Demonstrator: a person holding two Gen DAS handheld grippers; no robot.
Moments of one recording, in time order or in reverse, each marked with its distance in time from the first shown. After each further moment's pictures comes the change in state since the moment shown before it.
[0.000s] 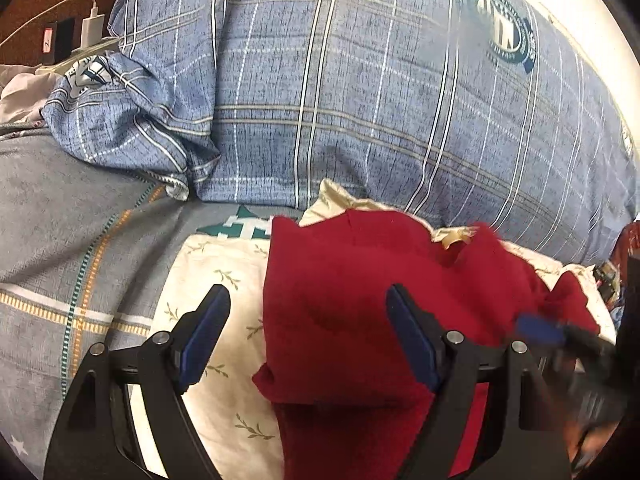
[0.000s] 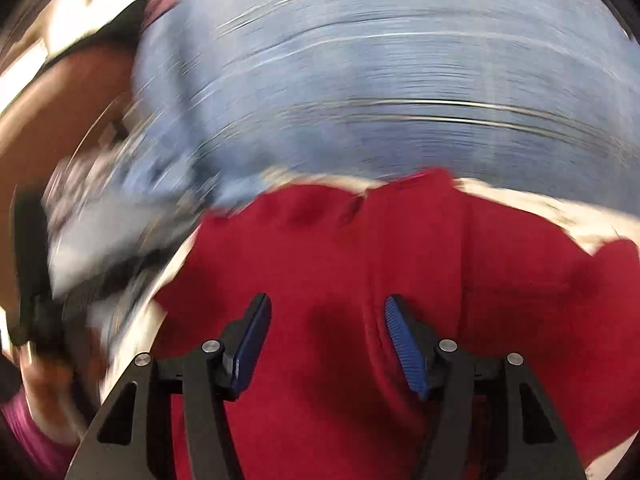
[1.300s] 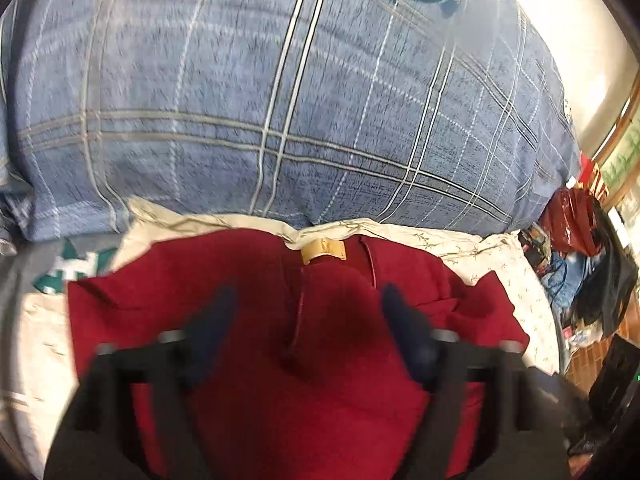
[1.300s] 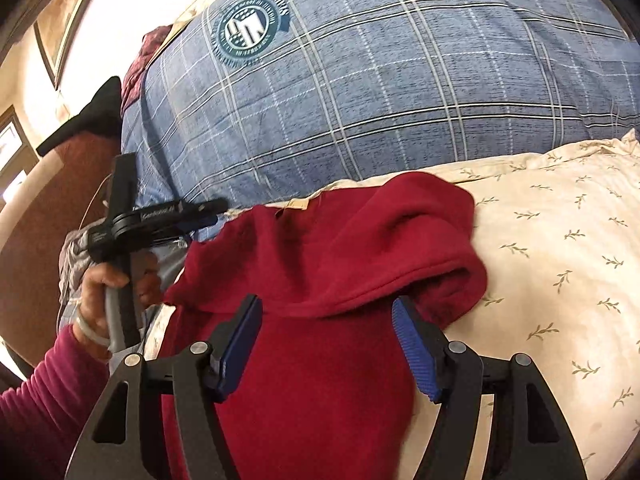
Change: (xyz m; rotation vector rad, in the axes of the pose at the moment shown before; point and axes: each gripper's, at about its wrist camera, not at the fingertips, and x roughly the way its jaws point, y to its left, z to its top) left arm 0.065 -0.098 0.057 0.111 0.222 -0.349; right arm -0.135 -0.084 -0.065 0.280 -0.152 -0.053
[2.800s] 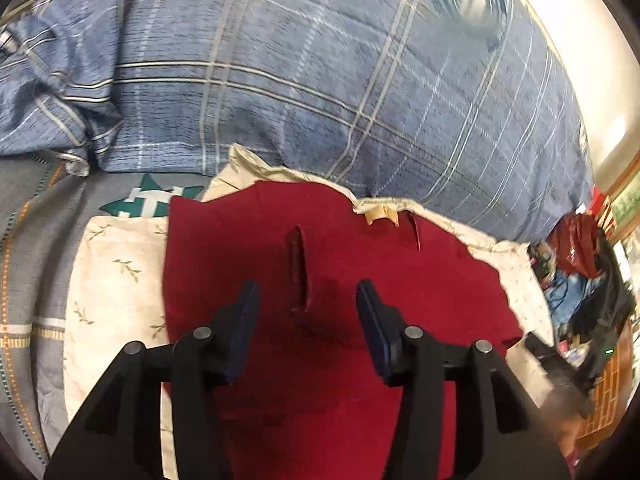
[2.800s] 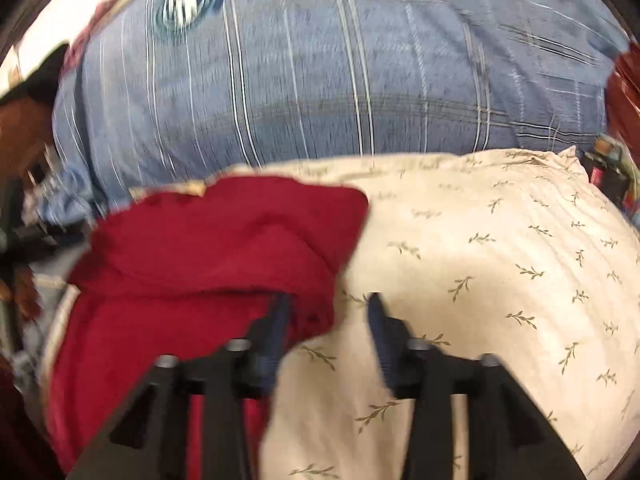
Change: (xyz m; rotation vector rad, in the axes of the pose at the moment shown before) left arm -0.055 0.053 -0.049 -0.112 0.012 0.063; right arm -0.003 -0.043 -0.008 -0.049 -0.004 -0.295
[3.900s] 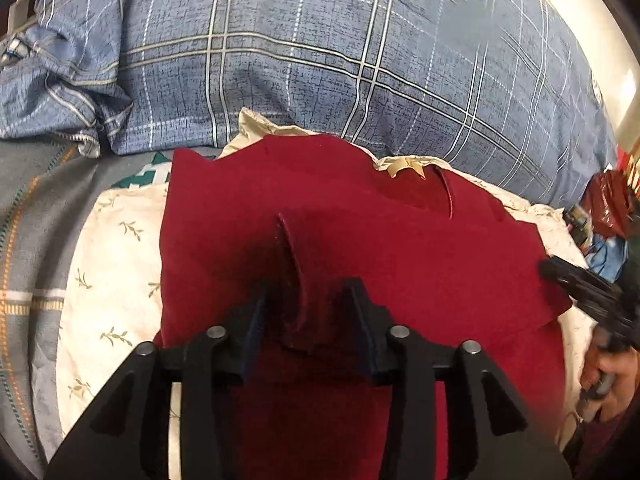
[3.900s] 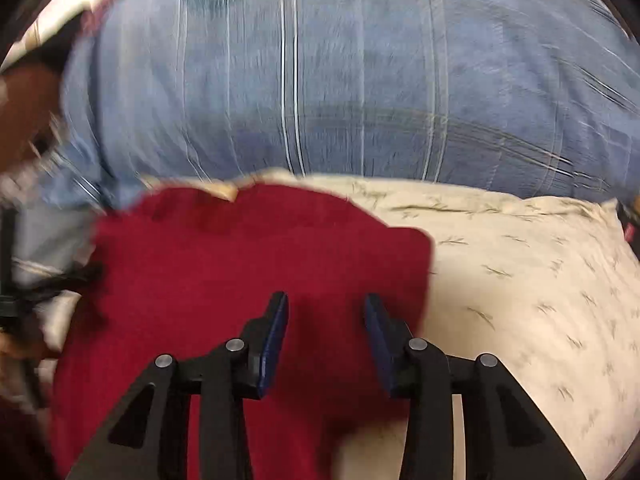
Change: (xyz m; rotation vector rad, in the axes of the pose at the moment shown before) left arm 0.017 -0.007 -0.041 0.097 -0.045 0.130; right arm 0.067 0.056 0.045 -0.176 0.094 -0.055
